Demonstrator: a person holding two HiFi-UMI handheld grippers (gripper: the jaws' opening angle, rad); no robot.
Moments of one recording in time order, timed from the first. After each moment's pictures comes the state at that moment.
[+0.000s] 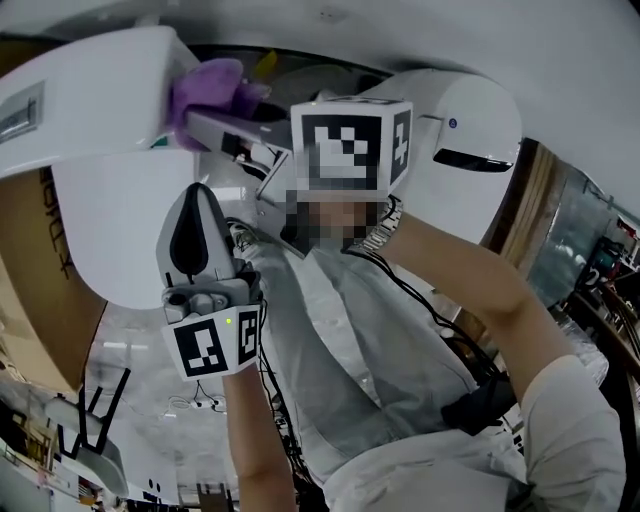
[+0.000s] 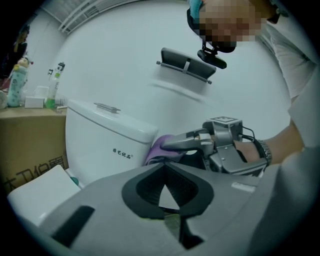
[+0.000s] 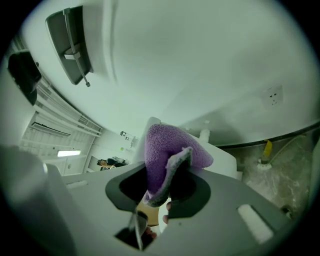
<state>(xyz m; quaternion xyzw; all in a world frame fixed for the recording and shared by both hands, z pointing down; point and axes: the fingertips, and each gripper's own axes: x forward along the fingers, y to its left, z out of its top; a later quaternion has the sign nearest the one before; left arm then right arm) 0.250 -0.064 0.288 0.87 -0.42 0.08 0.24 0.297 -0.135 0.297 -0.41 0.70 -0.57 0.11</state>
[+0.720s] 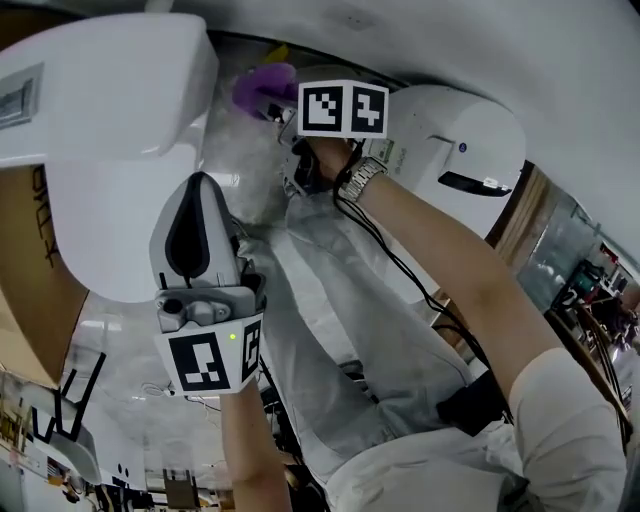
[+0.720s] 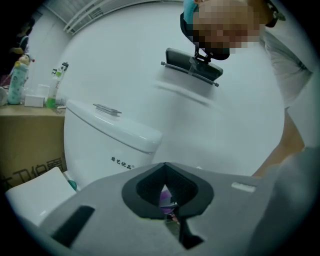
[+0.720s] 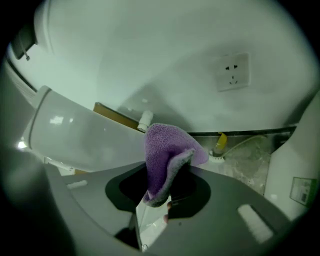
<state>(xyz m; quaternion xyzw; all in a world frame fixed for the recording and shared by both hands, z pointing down) 0.257 -0.095 0.282 0.87 -0.43 0.06 0.24 0.364 -0.125 0.498 -0.50 0.60 -0.62 -0.08</state>
